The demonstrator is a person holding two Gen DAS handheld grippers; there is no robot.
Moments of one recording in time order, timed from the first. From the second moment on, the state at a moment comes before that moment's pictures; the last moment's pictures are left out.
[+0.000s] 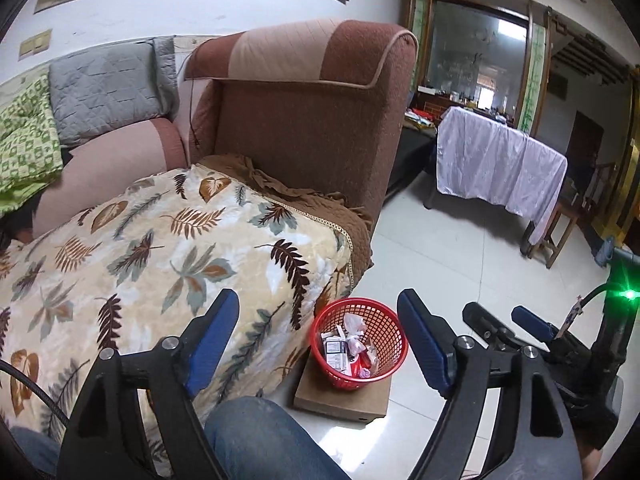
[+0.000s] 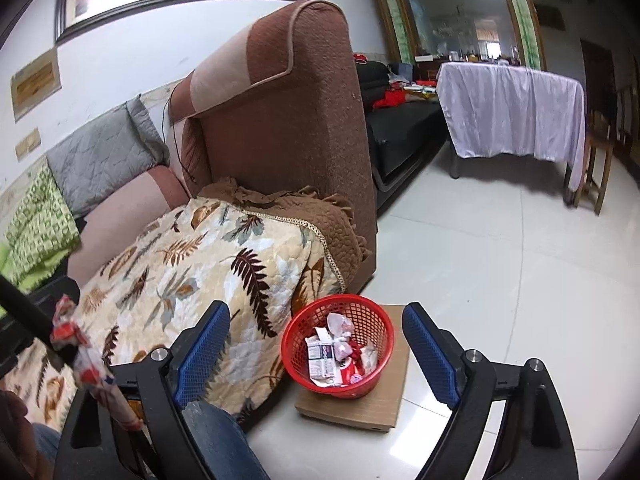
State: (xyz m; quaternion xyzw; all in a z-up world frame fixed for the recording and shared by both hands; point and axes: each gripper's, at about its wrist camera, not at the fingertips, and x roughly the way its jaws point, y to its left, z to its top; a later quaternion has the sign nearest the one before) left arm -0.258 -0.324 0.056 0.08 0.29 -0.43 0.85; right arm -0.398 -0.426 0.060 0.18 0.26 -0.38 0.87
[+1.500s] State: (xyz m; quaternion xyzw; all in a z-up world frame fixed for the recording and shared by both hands) left arm -0.267 -0.321 0.045 0.11 0.31 -0.43 0.84; right arm -0.409 -0.429 0.055 0.21 0.27 -0.37 0.86
